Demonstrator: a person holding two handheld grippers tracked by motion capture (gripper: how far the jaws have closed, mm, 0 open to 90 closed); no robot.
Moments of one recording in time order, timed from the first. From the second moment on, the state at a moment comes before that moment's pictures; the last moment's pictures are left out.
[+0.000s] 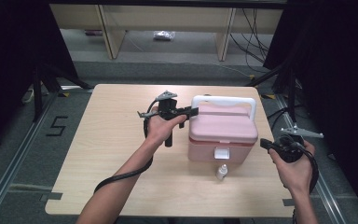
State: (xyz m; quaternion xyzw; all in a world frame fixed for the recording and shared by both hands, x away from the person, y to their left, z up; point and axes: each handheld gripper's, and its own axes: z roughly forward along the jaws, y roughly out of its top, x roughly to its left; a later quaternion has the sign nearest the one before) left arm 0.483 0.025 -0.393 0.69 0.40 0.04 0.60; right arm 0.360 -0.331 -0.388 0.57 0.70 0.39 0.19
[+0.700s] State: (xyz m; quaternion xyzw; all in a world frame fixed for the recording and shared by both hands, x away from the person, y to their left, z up) left arm 0.487 0.025 -0.391 0.69 0.41 0.02 0.60; right arm 0.354 -0.312 -0.391 0.55 0.70 0.42 0.18
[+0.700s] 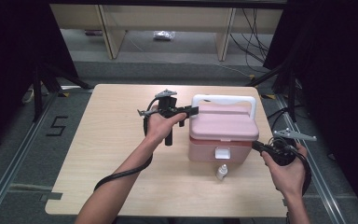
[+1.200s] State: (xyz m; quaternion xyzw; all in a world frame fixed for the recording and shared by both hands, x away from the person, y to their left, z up) left arm 0.439 0.053 -0.371 0.69 0.33 0.14 0.63; right arm 0.355 -0.312 -0.386 0.54 0.70 0.42 0.21
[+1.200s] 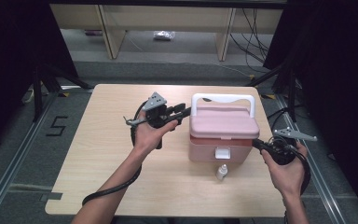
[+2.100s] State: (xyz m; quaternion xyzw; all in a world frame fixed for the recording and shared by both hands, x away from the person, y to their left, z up) left arm 0.382 0.005 -0.429 0.77 0.17 0.12 0.61; right arm 0.363 -0.310 -0.373 0.53 0.70 0.42 0.22
